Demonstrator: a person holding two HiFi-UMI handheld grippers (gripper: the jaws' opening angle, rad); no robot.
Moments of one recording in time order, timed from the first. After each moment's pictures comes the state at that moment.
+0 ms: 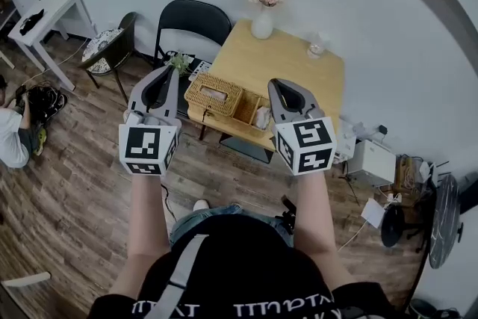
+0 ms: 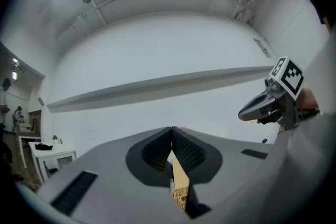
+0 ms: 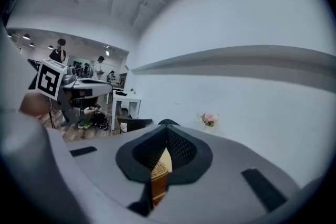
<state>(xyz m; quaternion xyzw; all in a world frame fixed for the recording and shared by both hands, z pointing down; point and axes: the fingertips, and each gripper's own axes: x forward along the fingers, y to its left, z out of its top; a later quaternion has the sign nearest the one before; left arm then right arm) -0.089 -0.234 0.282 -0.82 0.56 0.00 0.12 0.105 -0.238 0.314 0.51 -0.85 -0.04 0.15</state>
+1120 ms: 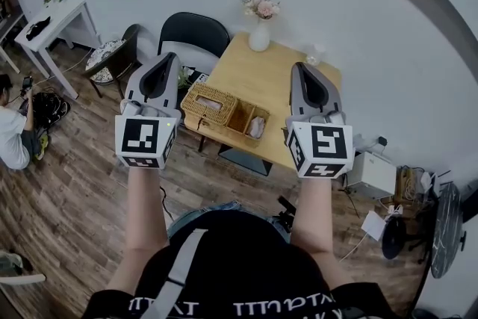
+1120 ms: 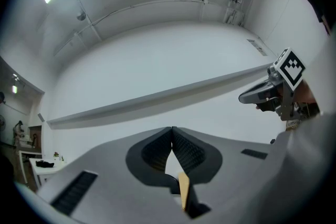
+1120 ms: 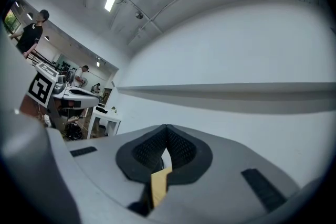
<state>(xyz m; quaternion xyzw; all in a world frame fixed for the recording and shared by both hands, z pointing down) -0.066 -0.228 0.225 -0.80 0.56 0.02 0.19 0.154 -0.224 0.218 0.57 -0.80 -0.15 0.04</state>
